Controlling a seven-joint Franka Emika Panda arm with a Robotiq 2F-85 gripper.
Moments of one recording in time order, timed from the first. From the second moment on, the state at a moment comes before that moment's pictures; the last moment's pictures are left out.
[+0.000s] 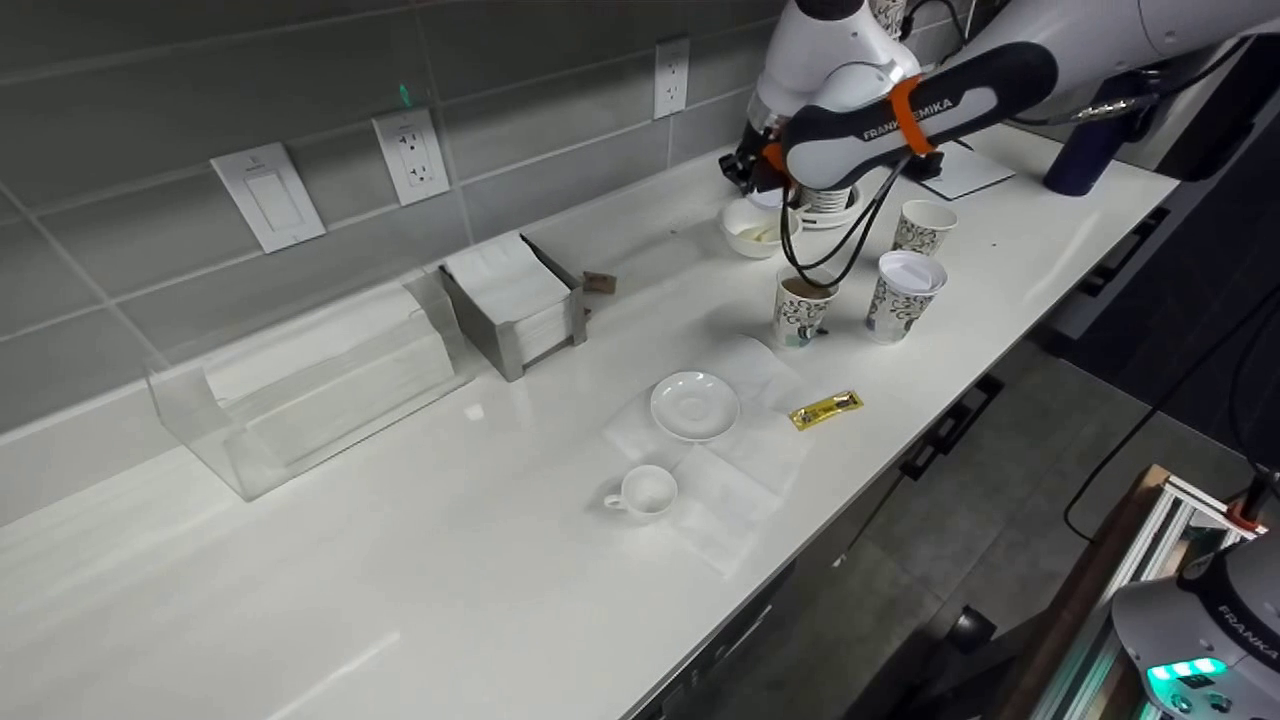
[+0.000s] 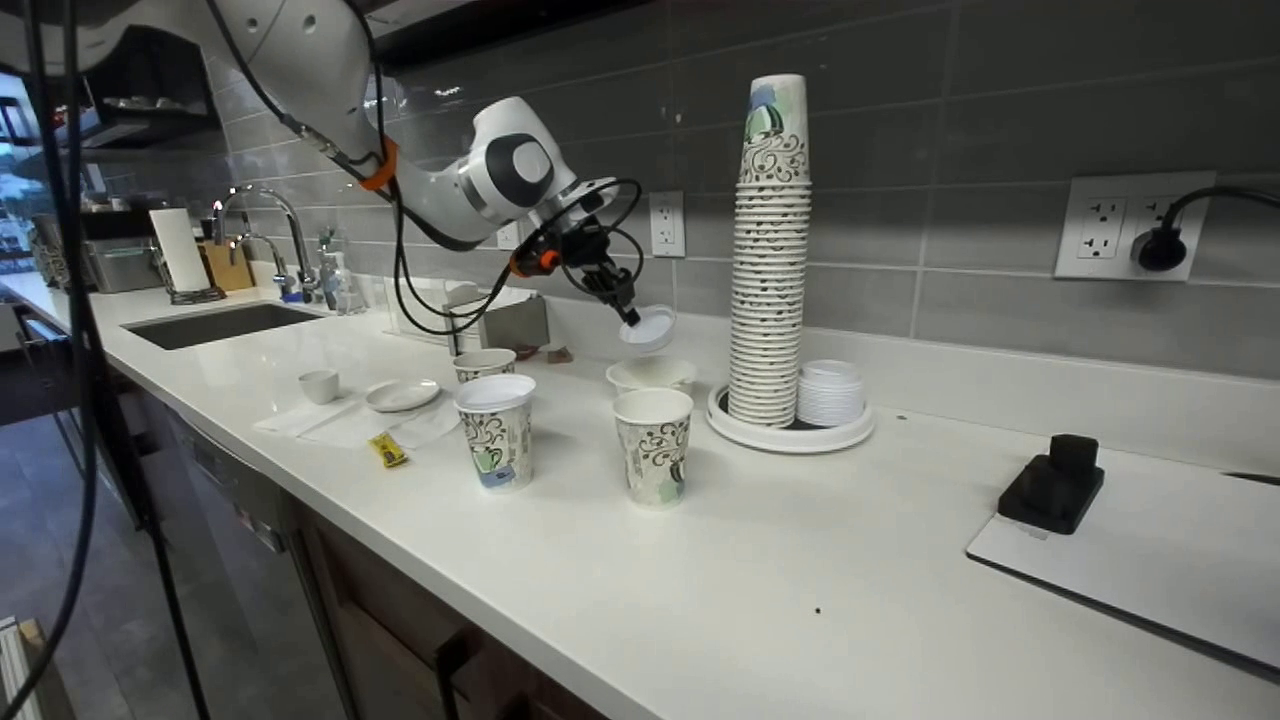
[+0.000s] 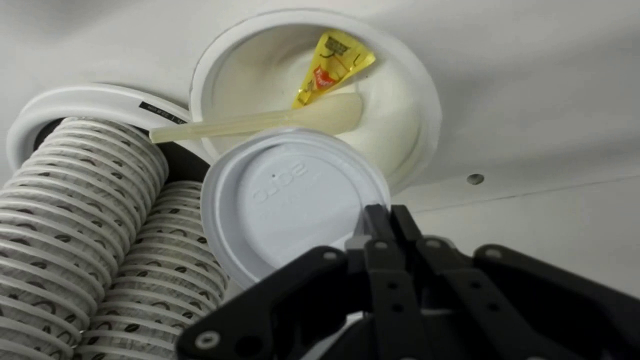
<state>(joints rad) 0.14 0.52 -0.22 -1.65 -0.37 2.58 0.63</state>
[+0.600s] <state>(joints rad) 0.14 0.57 -0.22 -1.50 -0.33 2.39 0.64</state>
